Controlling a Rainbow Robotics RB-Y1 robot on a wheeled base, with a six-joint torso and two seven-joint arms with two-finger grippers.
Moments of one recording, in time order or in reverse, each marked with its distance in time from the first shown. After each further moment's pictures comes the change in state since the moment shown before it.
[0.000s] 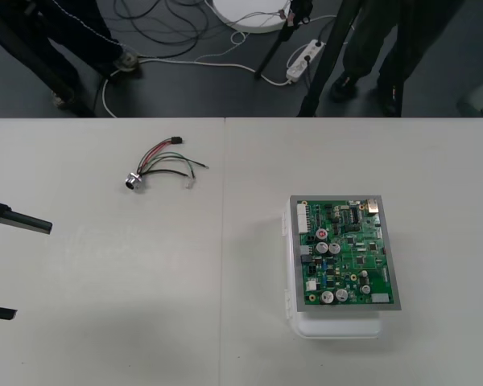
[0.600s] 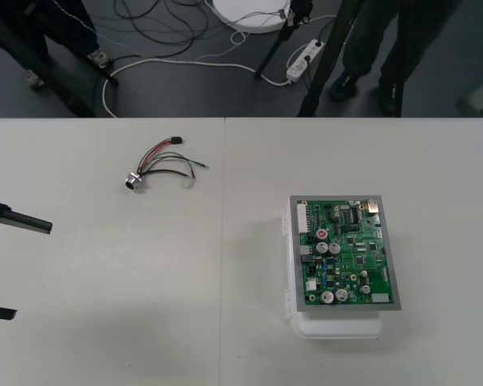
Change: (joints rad) right arm 0.000 0.000 0.000 0.000 0.000 0.000 0.000; left arm 0.000 0.000 0.000 0.000 0.000 0.000 0.000
